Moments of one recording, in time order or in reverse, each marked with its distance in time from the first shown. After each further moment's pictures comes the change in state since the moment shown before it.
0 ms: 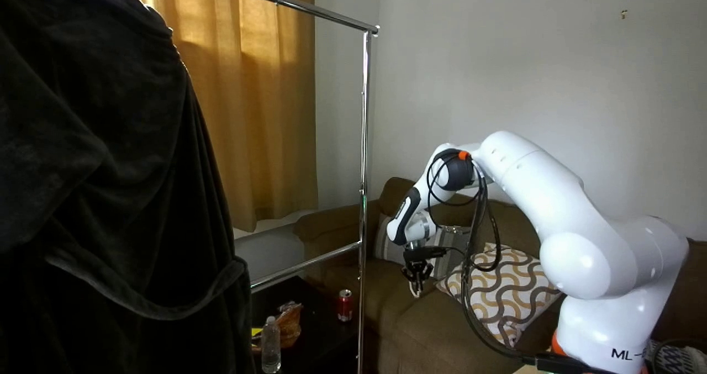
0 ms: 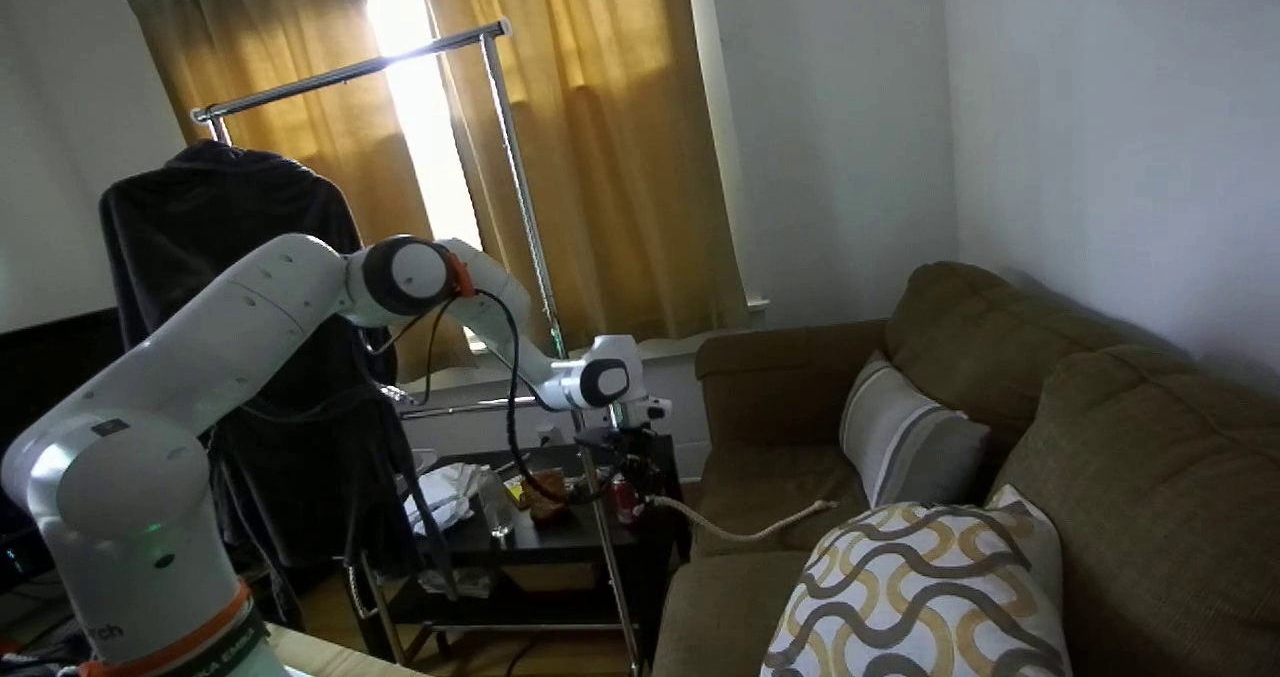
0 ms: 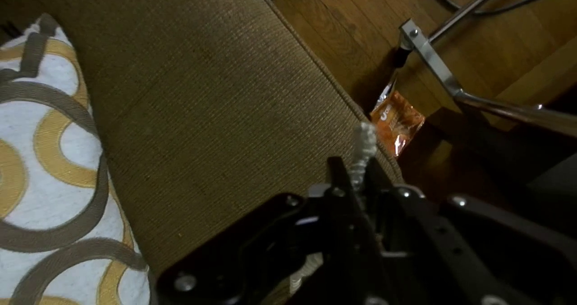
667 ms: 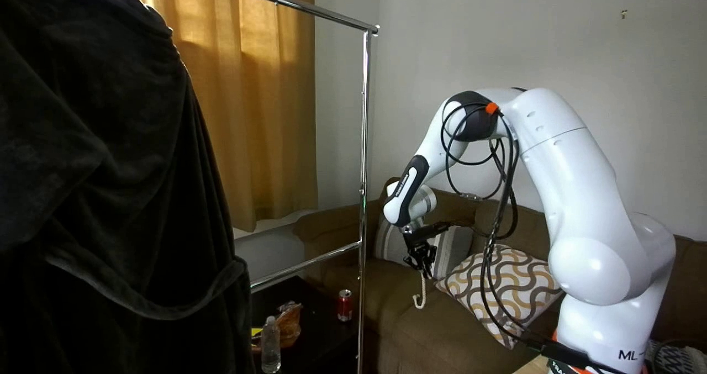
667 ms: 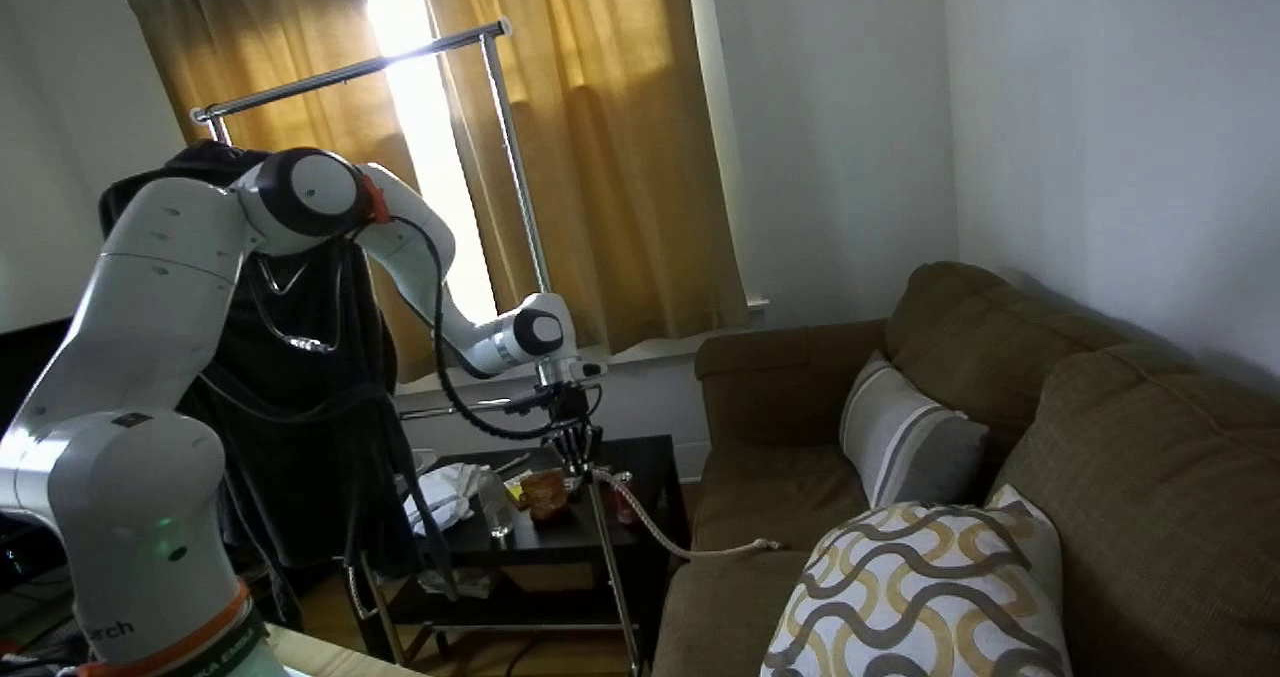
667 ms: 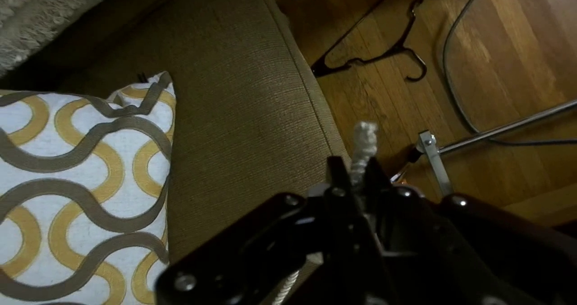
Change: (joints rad) arm 0.155 -0.434 -0.026 -0.453 -0.235 -0.112 -0.023
